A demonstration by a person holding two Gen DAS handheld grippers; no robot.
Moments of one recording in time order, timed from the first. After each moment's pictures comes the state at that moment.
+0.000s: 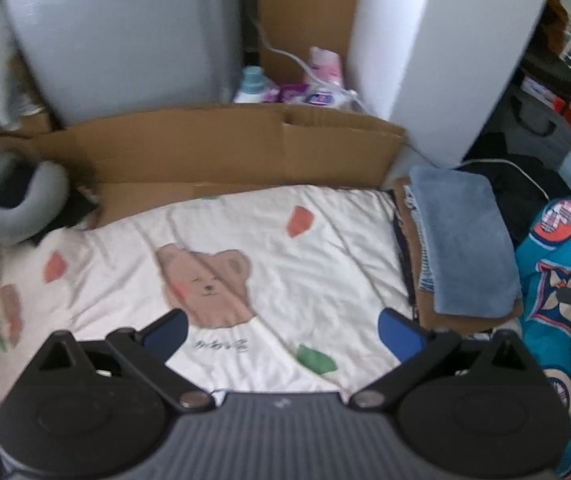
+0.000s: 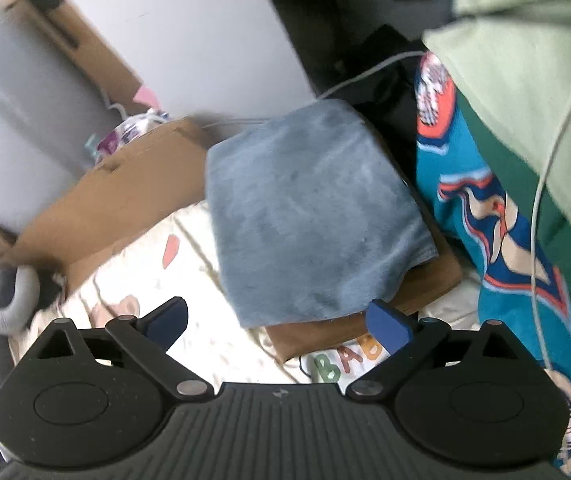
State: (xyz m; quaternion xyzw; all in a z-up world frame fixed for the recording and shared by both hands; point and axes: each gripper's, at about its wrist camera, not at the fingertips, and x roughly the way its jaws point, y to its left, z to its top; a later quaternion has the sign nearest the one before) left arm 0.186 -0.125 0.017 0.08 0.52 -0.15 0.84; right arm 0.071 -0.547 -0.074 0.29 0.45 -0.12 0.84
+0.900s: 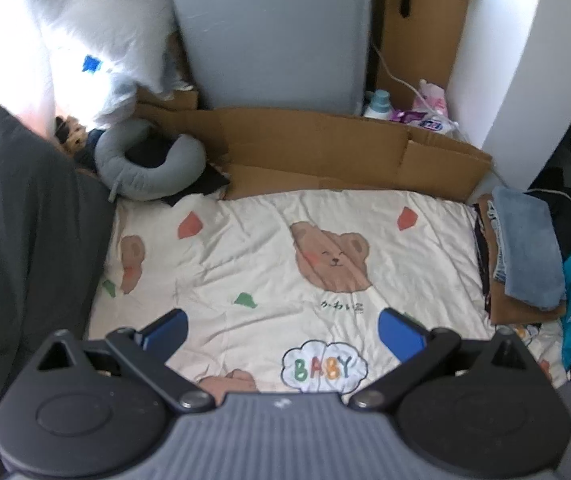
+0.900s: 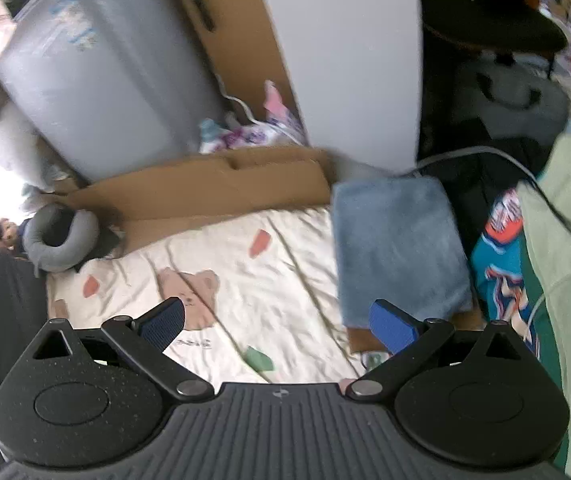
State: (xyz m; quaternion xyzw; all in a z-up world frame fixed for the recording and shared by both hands) left arm 0.109 0.053 0.091 0.06 0.50 -0.04 0.86; right arm 0.104 -0.413 0.135 0.18 0.46 -0.05 0.87
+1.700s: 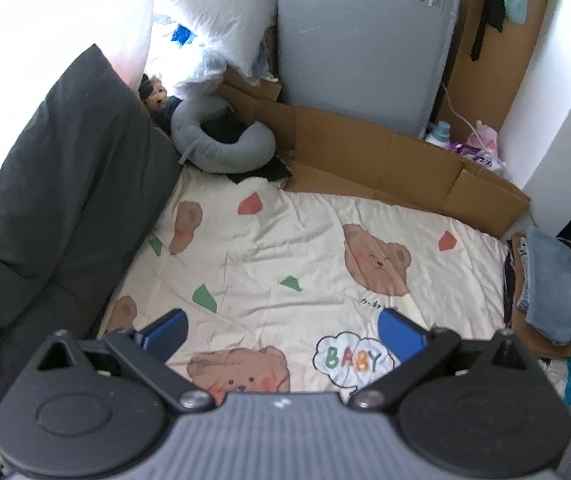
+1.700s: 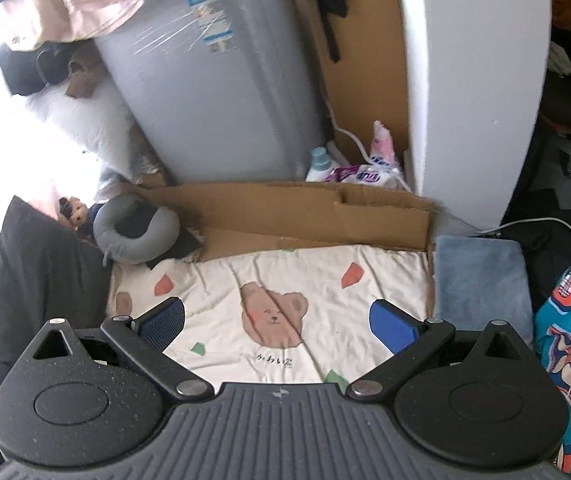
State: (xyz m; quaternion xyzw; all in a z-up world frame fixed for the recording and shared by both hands) left arm 0.039 0.132 0.093 0.00 0.48 0.03 0.88; right arm 0.121 -0.271 0.199 0.13 0.43 0.04 0.89
